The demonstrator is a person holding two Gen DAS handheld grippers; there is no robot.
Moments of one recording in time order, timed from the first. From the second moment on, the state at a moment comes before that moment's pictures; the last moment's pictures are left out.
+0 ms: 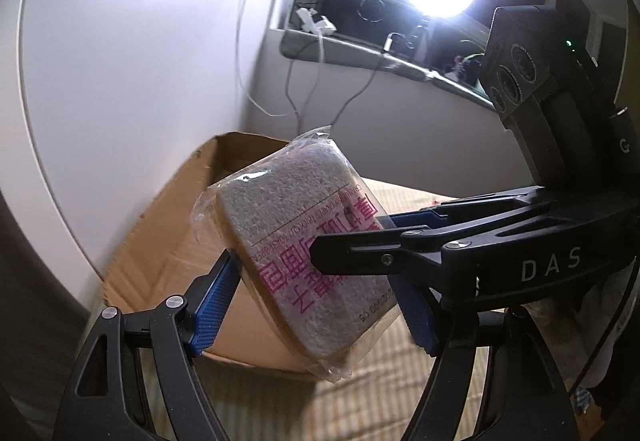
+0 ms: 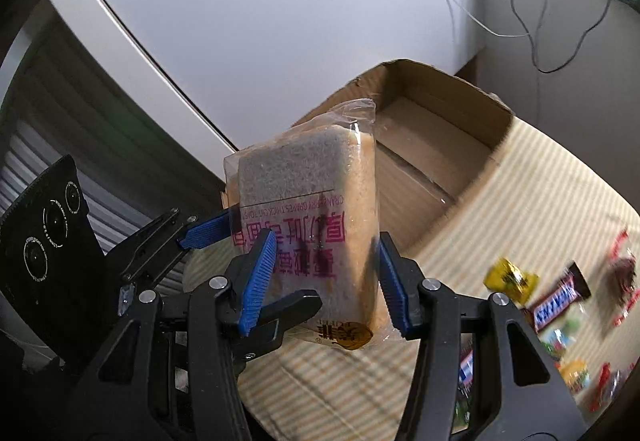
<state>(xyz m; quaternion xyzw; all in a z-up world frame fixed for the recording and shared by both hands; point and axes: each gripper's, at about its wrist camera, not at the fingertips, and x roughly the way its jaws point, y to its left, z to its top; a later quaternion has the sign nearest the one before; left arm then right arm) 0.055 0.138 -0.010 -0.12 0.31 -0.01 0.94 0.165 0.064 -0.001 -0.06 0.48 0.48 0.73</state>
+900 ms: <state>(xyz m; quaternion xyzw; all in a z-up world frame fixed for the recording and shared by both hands) 0.051 0.153 -0.017 -0.11 0.33 0.03 0.94 0.180 0.082 -0.017 -0.08 0.47 0.46 0.75</state>
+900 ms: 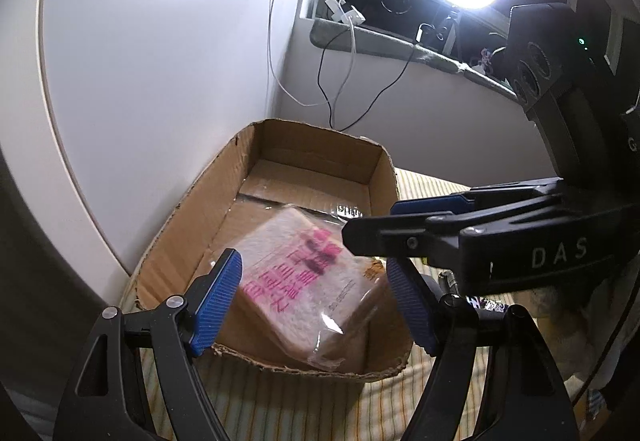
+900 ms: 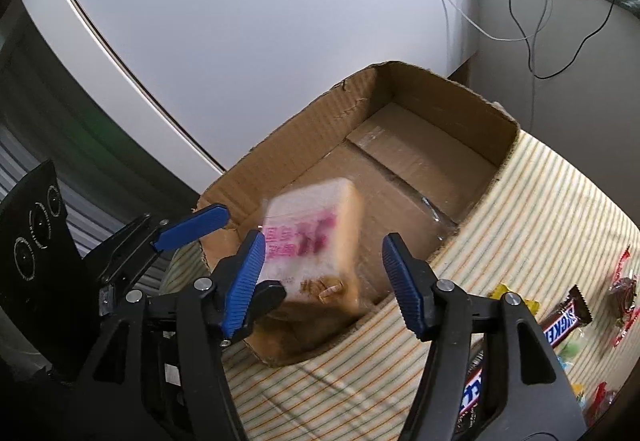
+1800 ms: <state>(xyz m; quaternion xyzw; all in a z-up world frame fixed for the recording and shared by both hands) 0.036 0.085 -0.020 -0.10 0.32 -0.03 0.94 0.163 -0.076 -0.002 -0.05 0.39 0.33 0.86</state>
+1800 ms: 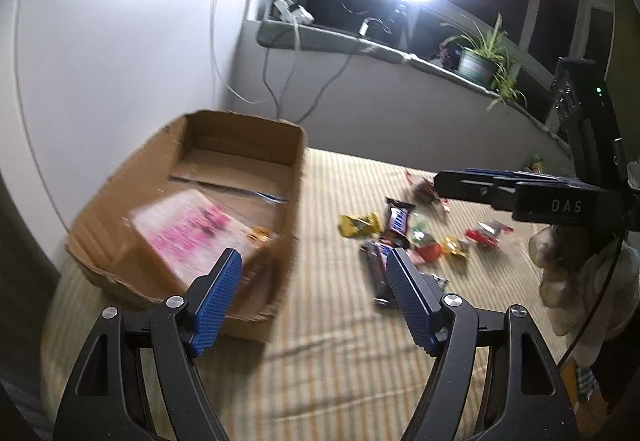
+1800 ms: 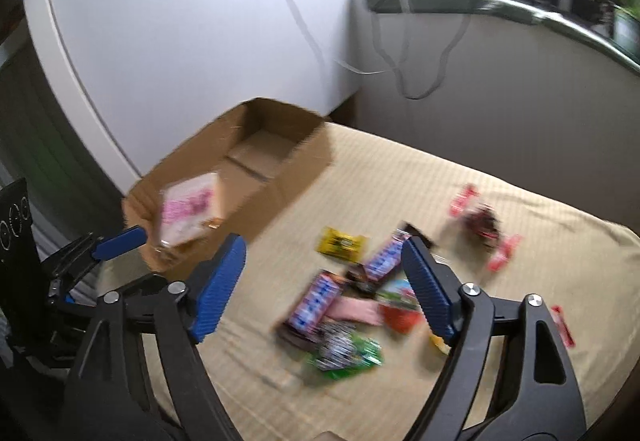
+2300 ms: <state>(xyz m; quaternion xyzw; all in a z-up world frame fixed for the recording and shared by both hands) 0.071 0.034 -0.049 -0.10 0.37 -0.09 0.92 0.143 -0.183 -0.052 -0.04 0.41 0.25 0.88</state>
